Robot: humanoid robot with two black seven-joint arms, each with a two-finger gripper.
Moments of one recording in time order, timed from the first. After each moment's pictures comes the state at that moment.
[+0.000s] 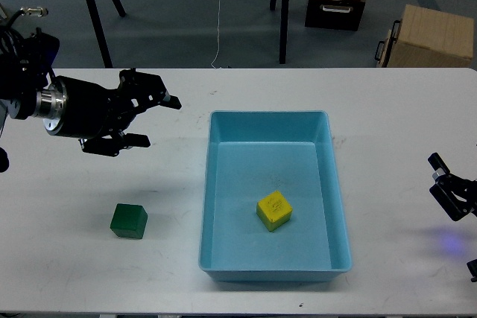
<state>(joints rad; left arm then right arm) -1.68 0.75 0.49 -1.54 0.27 -0.49 0.37 -0.33 -0.39 1.50 1.46 0.71 0.49 -0.36</state>
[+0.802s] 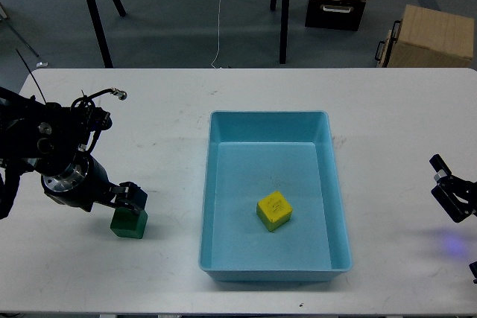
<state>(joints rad) -1.66 0.52 0.81 -1.51 0.42 -0.47 0.35 -0.34 -0.40 1.50 1.46 0.71 0.49 -0.36</state>
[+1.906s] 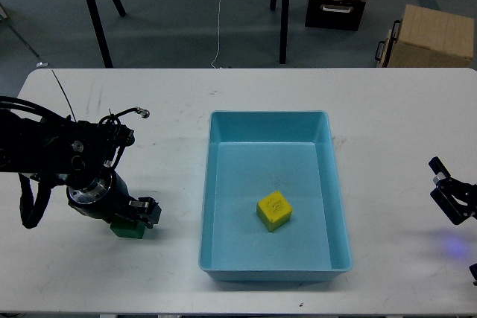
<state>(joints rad) -1.59 0.39 0.81 -1.43 0.46 -0.46 0.34 -0.34 -0.40 1.51 1.46 0.69 0.49 -0.36</state>
